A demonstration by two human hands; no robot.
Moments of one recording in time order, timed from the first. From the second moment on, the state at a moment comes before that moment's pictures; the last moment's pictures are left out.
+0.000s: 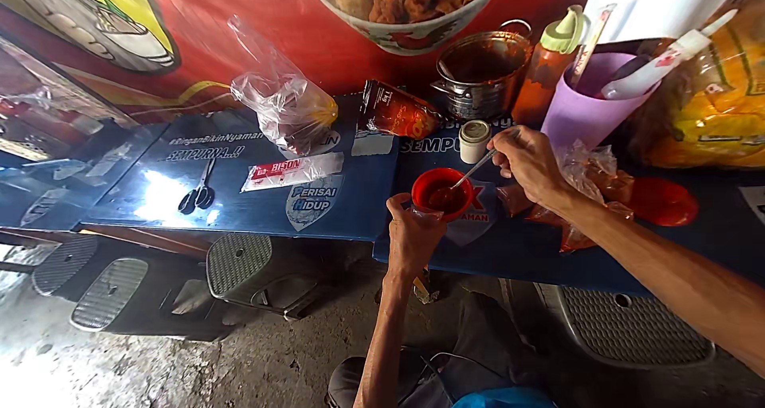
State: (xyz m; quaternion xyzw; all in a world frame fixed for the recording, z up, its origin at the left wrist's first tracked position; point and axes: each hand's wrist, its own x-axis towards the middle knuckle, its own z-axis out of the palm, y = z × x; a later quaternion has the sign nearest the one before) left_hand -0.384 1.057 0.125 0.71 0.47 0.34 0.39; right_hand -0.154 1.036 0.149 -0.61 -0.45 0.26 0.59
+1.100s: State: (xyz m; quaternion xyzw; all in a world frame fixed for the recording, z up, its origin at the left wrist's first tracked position) left_hand -0.389 1.057 0.112 0.68 0.44 0.38 0.44; right_hand -0.161 1.014 0.131 -0.59 -0.59 0.09 0.54
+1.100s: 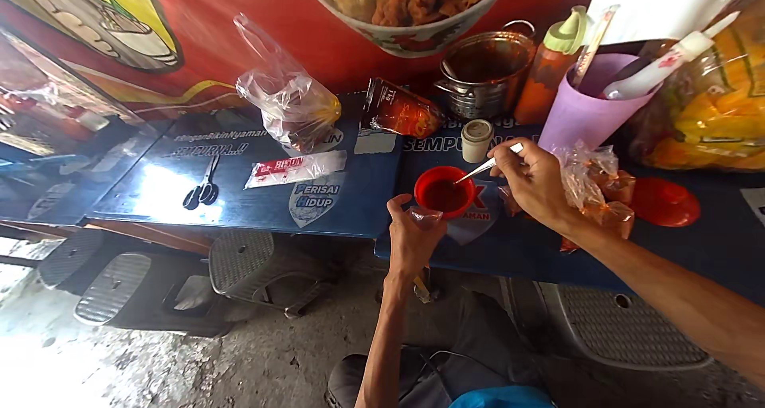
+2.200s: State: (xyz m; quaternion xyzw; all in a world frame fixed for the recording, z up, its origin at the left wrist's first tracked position) left_hand -0.385 1.059 0.114 0.69 0.46 0.36 0.43; right_hand -0.173 1.007 0.165 -0.40 -0.73 0.12 0.55
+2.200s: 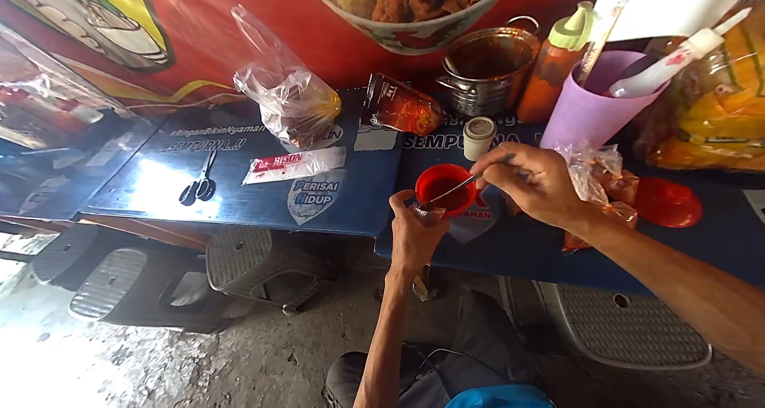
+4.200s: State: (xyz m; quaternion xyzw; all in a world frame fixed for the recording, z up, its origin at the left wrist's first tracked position) left_hand -0.515 0.939 0.002 0.40 0.54 0.39 0.63; right_hand -0.347 0.941 -0.019 -0.56 -0.66 0.26 0.42
